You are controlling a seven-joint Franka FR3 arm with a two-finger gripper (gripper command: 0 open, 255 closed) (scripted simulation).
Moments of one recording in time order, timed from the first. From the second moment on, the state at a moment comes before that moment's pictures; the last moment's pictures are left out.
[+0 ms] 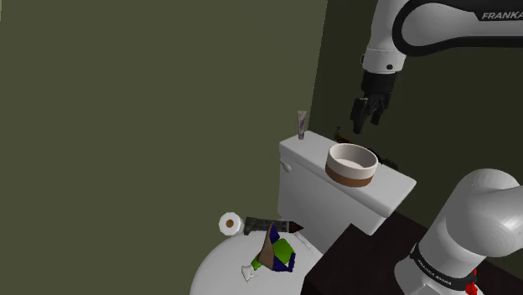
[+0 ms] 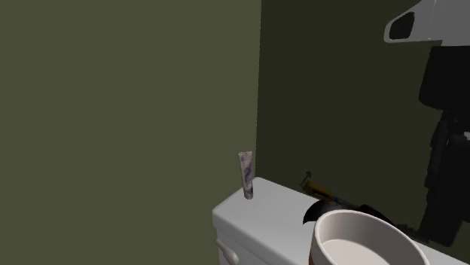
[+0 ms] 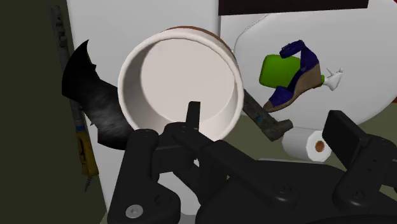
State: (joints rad) arm -0.02 -0.80 0.01 -2.42 -0.04 1.58 0.10
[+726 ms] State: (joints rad) arm -0.06 -0.52 -0.04 -2.31 -0.07 1.84 0.11
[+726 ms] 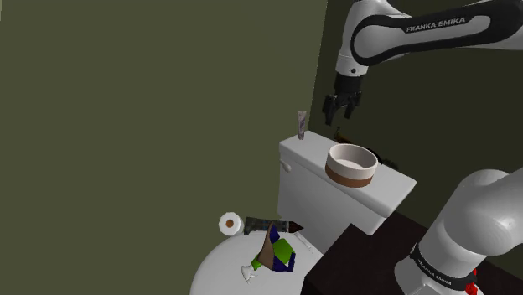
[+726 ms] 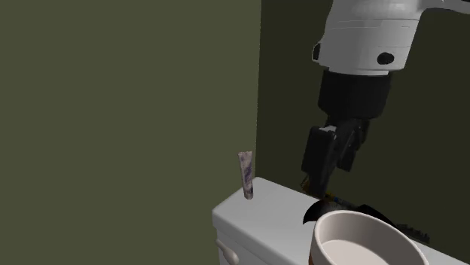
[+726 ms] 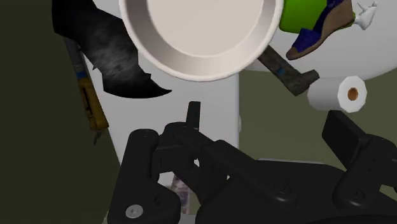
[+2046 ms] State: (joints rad) arm -0.13 0.11 -0.12 -1.79 -0.01 2.12 0.12
